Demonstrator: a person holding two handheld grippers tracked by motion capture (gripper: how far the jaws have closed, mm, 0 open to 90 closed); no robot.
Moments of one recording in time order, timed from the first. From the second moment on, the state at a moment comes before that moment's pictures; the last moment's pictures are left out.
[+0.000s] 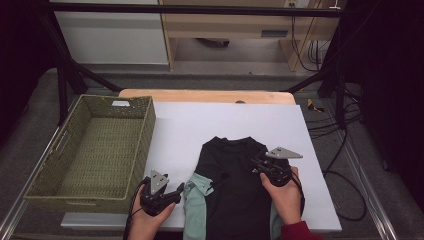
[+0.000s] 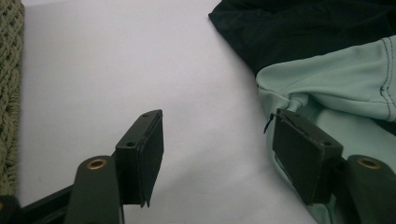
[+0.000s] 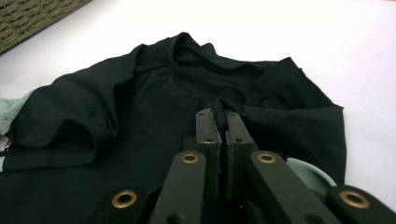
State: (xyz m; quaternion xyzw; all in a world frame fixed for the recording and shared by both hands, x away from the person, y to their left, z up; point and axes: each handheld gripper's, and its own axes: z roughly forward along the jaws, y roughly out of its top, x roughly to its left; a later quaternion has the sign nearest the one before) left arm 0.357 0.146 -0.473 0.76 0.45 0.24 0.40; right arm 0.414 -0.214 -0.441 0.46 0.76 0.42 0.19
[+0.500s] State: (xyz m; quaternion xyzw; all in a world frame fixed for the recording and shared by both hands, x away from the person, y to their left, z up) left arm 0.357 0.144 -0.474 0.77 0.44 0.24 0.40; right arm 0.411 -0.183 -0.460 0.44 0.79 0.36 0.21
